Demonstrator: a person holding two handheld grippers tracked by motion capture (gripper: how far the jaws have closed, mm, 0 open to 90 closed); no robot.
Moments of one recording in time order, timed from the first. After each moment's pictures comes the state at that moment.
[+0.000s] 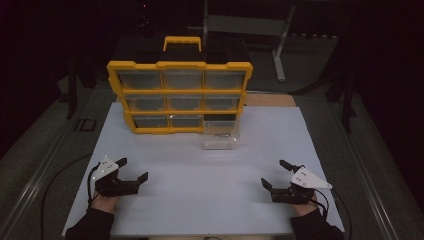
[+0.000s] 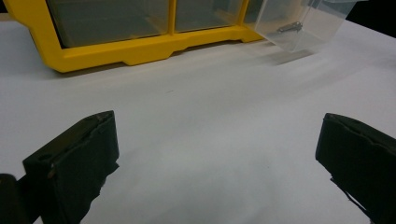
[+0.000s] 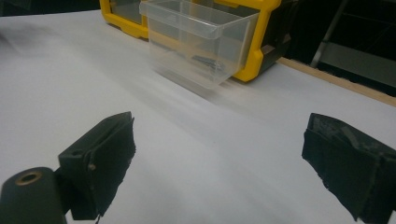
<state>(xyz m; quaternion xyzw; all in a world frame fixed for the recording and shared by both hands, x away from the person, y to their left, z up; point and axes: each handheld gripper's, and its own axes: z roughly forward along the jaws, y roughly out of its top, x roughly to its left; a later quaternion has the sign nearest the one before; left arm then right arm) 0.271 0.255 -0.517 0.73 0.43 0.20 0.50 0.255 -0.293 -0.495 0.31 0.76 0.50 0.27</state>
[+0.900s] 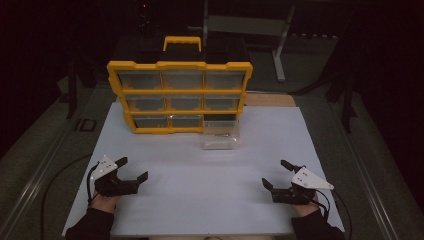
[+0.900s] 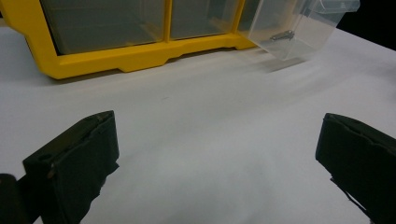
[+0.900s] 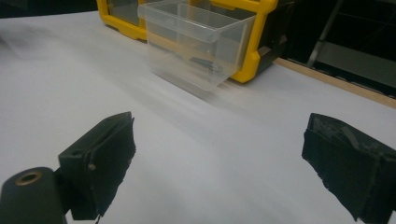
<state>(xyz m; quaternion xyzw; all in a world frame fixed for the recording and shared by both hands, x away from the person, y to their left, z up) 0.271 0.255 -0.515 0.72 0.43 0.19 0.51 0.251 -0.293 -0.489 0.32 0.76 0.50 0.28</state>
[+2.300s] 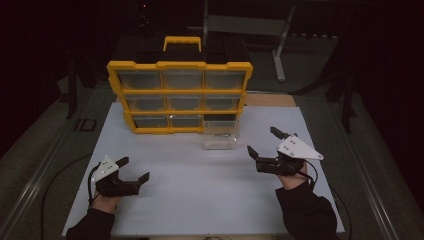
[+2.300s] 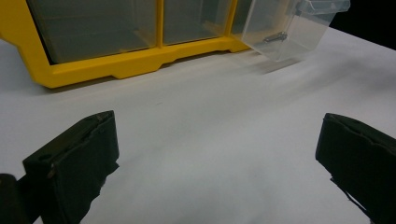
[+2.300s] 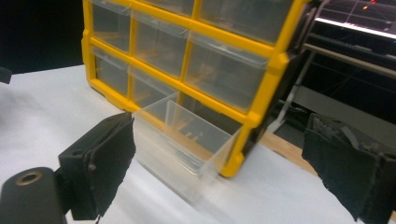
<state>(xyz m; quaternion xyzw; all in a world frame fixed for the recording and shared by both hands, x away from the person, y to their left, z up) 0.269 0.252 -0.513 0.72 0.41 0.20 0.51 0.289 -0.231 -0.398 0.29 0.73 0.52 0.33</state>
